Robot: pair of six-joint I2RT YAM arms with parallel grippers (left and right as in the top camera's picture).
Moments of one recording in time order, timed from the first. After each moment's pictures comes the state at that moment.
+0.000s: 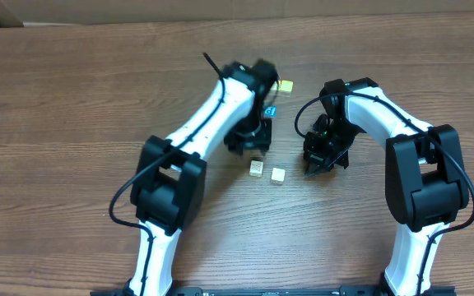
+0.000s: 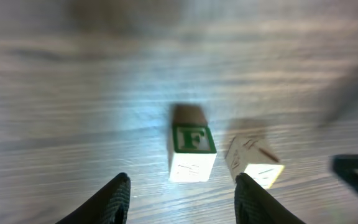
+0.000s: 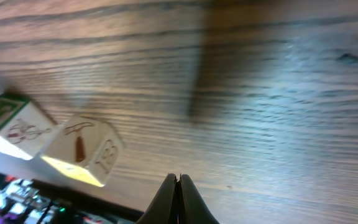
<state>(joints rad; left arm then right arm) -0.48 2.21 1.90 -1.35 0.17 -0.45 0.24 2.10 1.44 -1.22 -0.50 0.38</state>
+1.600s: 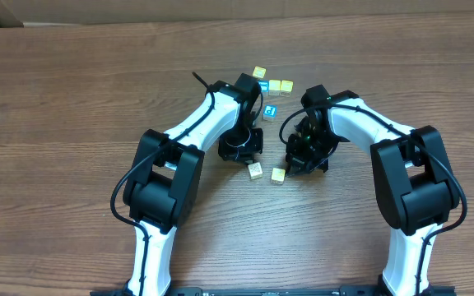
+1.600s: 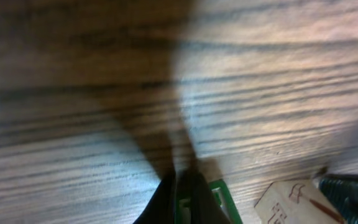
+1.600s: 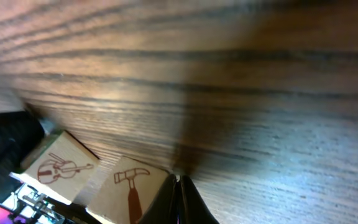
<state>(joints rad) -0.45 2.20 1.60 -1.06 0.27 -0.41 0.34 2.11 1.37 -0.97 -0.55 0.50</state>
